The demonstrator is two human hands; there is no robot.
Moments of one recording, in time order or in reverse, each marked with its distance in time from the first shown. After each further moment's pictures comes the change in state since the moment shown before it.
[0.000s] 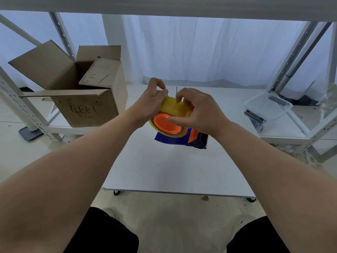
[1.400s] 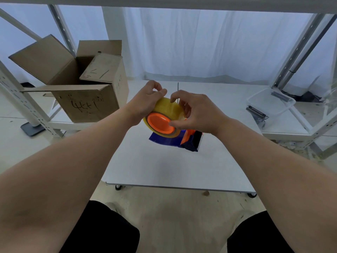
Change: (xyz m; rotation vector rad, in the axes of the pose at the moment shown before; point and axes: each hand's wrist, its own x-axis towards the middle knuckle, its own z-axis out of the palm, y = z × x) left_hand -0.002 -0.016 -0.010 -0.027 -0.006 -0.132; right_hand -0.004 0.004 0.007 0.096 -0.161 -0.017
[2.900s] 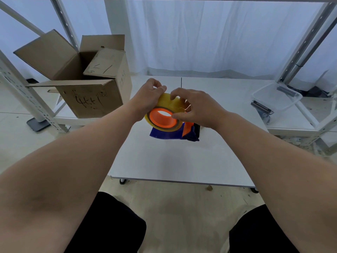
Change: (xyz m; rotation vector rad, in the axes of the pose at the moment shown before) left_hand 0.005 -0.010 0.002 0.109 0.095 -0.076; right_hand 0.007 0.003 0.010 -0.052 -0.120 0.078
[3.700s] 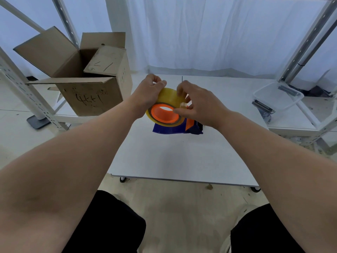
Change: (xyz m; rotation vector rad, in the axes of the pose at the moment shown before) left_hand 0.004 0.003 -0.001 -0.094 0.053 -0.012; right_hand -0.002 -0.002 0.001 -0.030 0.063 -0.004
